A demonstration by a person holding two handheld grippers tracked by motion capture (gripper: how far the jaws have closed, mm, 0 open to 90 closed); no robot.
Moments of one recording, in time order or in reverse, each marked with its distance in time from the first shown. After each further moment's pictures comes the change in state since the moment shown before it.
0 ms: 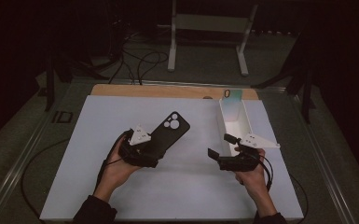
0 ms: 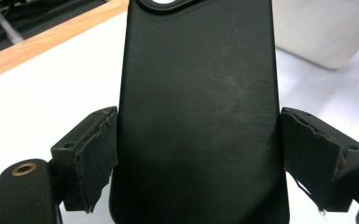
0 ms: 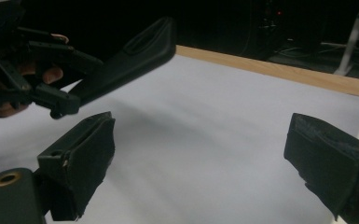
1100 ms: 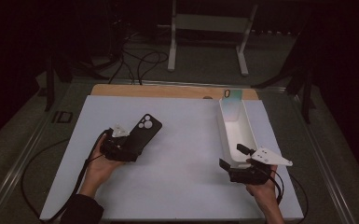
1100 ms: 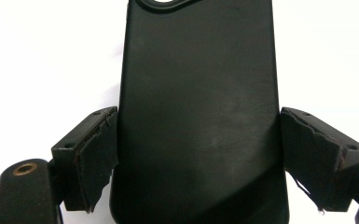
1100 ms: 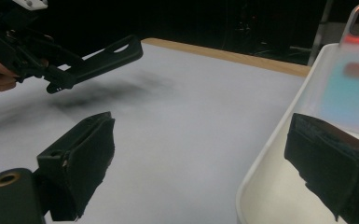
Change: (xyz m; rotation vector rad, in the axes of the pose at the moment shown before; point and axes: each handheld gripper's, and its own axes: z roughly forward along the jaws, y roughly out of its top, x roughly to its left) left arm 0.064 -0.050 0.002 0.162 0.113 -0.173; right arm -0.004 -0.034 -0.034 -0.015 -0.095 -0.035
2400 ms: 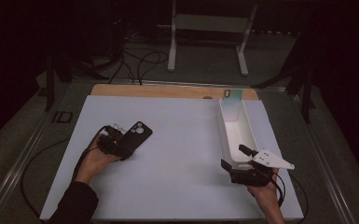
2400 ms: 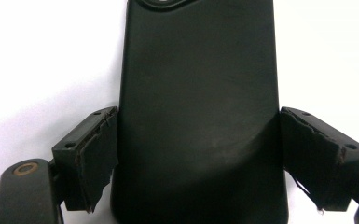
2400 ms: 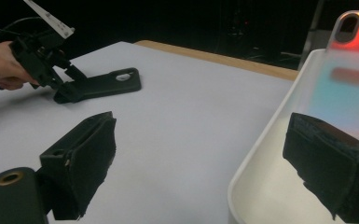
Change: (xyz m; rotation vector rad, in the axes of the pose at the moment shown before) left arm 0.045 -0.009 0.038 0.267 0.031 -0.011; right arm 0.001 -0.003 -0.006 -0.018 -0.032 -0.024
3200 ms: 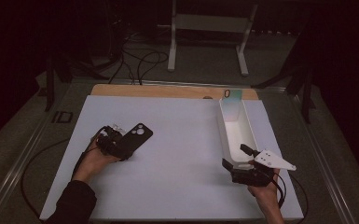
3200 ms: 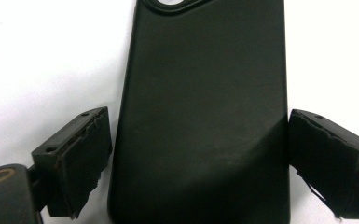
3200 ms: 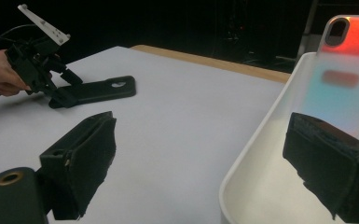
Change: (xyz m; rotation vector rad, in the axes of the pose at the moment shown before) left arm 0.005 -0.003 0.004 -0.002 -0.015 0.022; right arm -0.003 -0.002 -0.002 -0.019 -0.013 0.007
